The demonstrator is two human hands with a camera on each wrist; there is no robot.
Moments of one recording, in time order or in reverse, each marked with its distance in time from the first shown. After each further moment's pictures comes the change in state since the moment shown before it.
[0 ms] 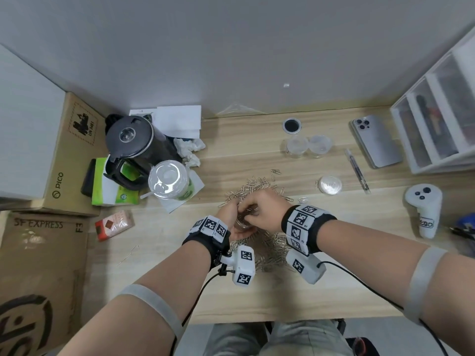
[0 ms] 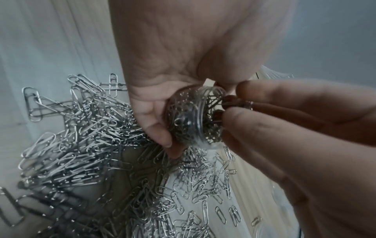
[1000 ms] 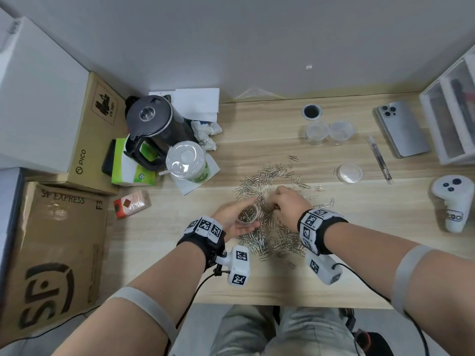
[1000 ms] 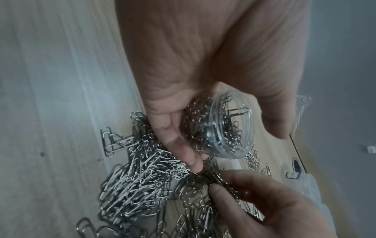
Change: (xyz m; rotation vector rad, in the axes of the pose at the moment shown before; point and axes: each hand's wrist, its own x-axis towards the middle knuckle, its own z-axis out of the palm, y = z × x) left_hand -0.008 -0.033 -0.048 -0.001 -0.119 0.066; right_hand -0.011 0.037 0.037 -0.297 0.005 0.092
